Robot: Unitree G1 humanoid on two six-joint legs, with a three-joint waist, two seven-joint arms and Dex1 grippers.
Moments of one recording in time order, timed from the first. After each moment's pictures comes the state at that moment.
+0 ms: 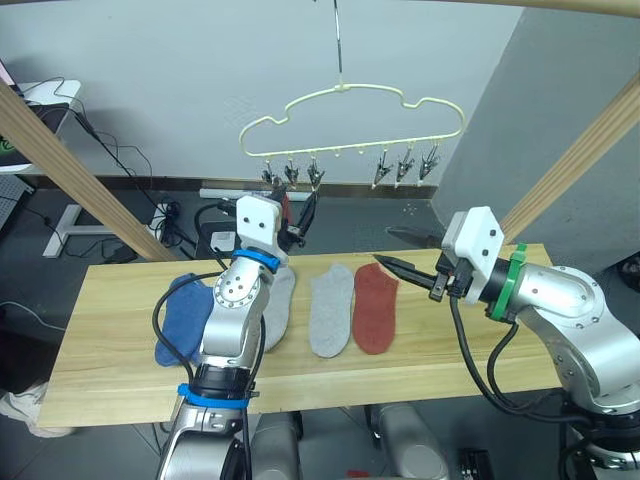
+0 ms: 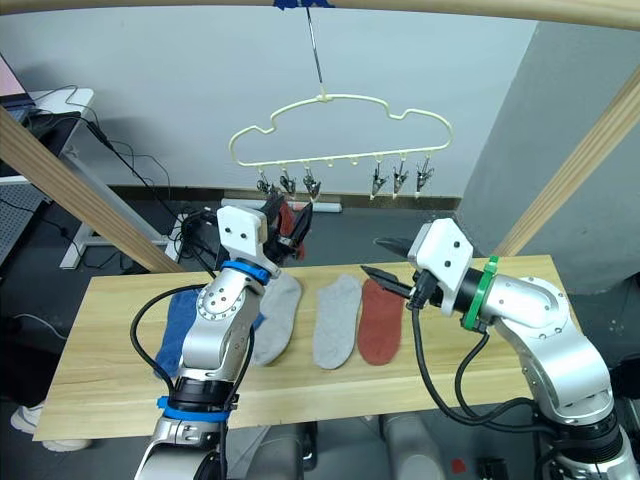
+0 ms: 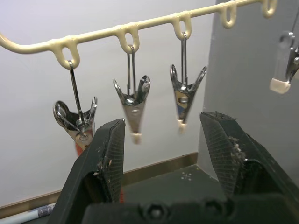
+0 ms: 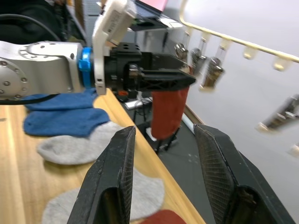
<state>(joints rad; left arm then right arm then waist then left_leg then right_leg) -0.45 0.13 0.02 0.07 -0.17 0.03 -0.24 -0.33 -0.57 0.01 -0.69 0.35 0.66 0.72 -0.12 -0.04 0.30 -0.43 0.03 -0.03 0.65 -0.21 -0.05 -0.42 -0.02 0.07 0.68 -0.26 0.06</state>
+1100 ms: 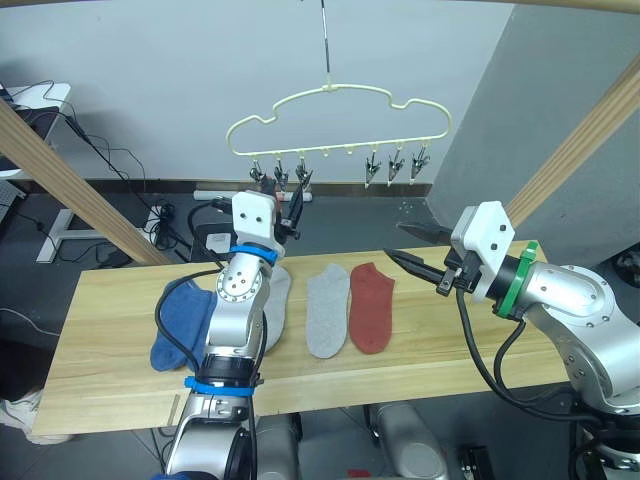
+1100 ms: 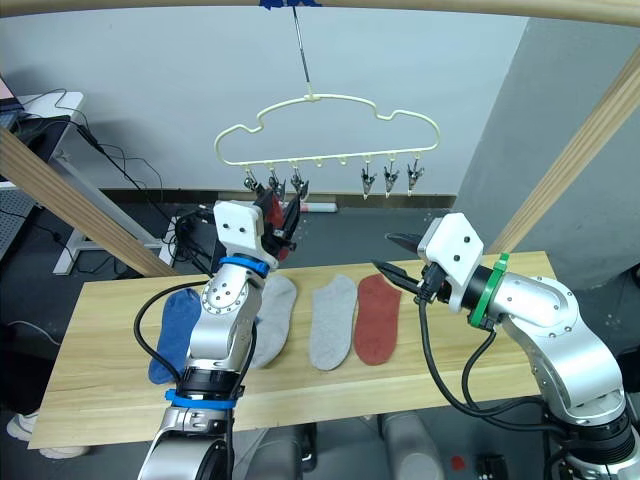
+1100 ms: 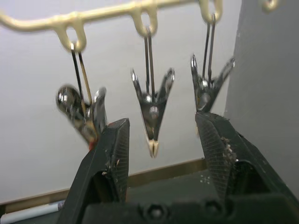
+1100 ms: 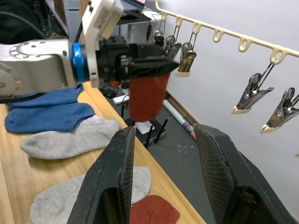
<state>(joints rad) -0.49 0.11 0.07 0.15 -0.11 -0.03 -0.18 -0.32 -0.61 0.00 -0.69 0.39 0.66 0.67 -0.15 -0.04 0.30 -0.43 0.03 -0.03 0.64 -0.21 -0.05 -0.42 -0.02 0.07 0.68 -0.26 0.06</state>
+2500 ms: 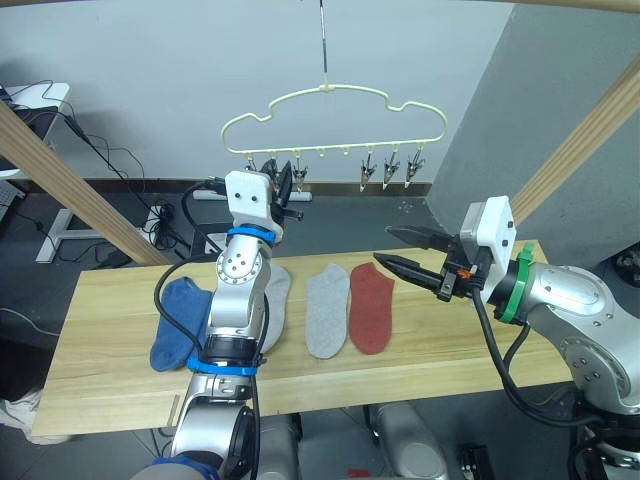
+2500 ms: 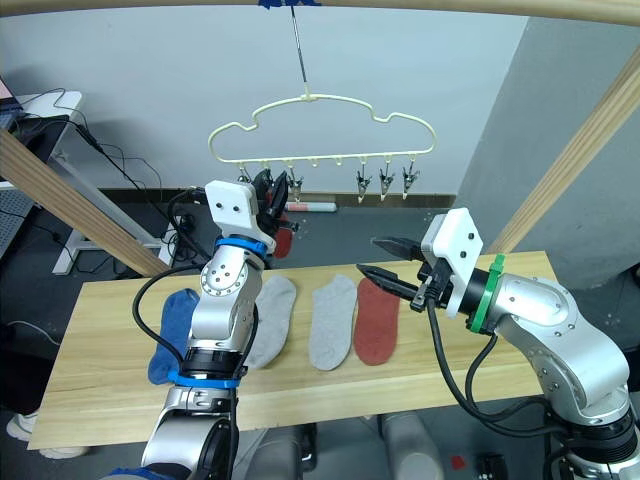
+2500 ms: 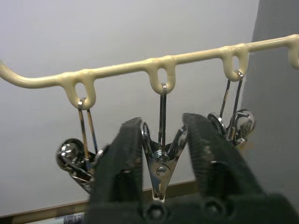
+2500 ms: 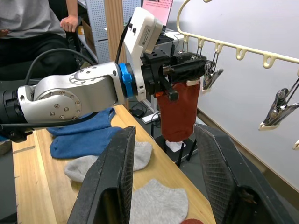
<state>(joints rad) -0.58 0.11 0.09 0.20 -0.11 -0.05 -0.15 -0.33 -0.61 -0.03 -0.70 0.61 0.70 0.65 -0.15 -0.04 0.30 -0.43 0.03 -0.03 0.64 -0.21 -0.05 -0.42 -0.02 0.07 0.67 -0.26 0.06</state>
